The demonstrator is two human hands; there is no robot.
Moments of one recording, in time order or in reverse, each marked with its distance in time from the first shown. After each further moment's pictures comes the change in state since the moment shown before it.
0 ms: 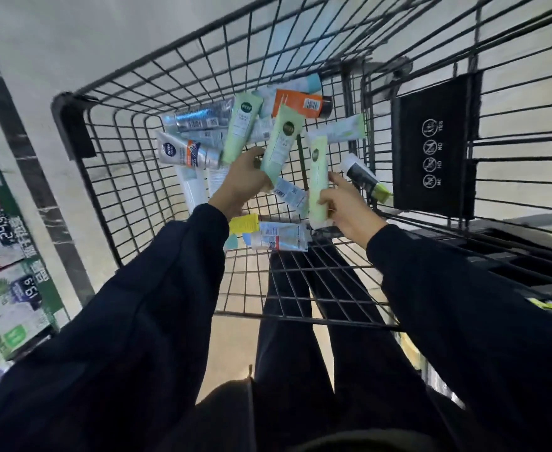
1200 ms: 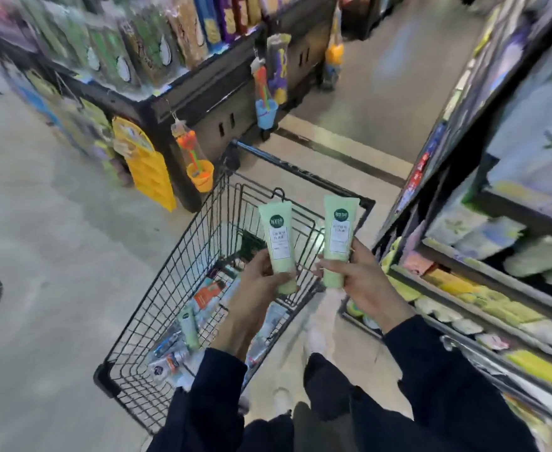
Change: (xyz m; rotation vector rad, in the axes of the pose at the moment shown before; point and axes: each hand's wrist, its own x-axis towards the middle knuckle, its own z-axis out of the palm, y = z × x) left_hand -0.426 0.146 0.077 0.002 -0.602 0.523; right_hand -0.480 0.069 -0.041 0.811 0.369 -0.907
